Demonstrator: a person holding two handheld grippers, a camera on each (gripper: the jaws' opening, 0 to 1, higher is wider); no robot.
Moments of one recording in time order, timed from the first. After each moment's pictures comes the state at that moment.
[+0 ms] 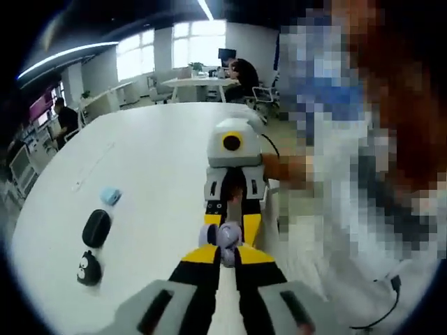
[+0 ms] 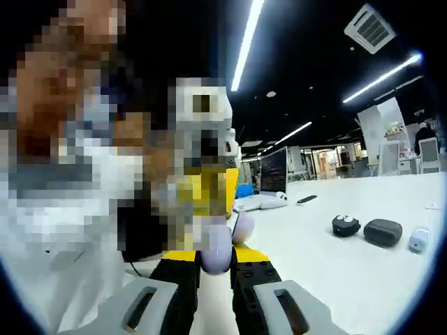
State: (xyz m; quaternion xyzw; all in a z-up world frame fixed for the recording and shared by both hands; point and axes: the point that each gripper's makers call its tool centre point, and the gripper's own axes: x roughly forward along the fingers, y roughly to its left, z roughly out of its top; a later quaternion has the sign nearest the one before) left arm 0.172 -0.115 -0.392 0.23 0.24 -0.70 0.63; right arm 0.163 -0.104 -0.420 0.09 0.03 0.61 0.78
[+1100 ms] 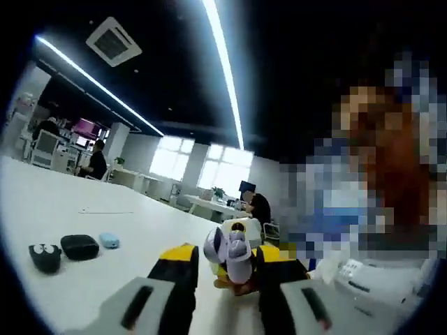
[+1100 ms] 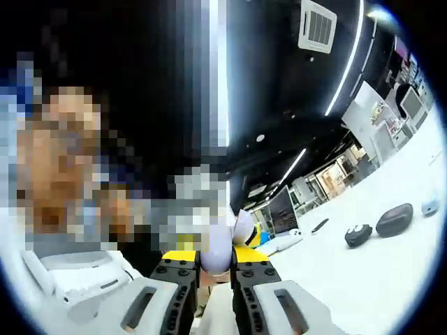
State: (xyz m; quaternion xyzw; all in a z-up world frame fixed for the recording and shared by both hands) left arm 0.194 -0.128 -0.361 -0.16 0.05 -0.69 0.71; right arm 0.167 -0.121 -0.372 0.29 -0.04 0.60 0.74
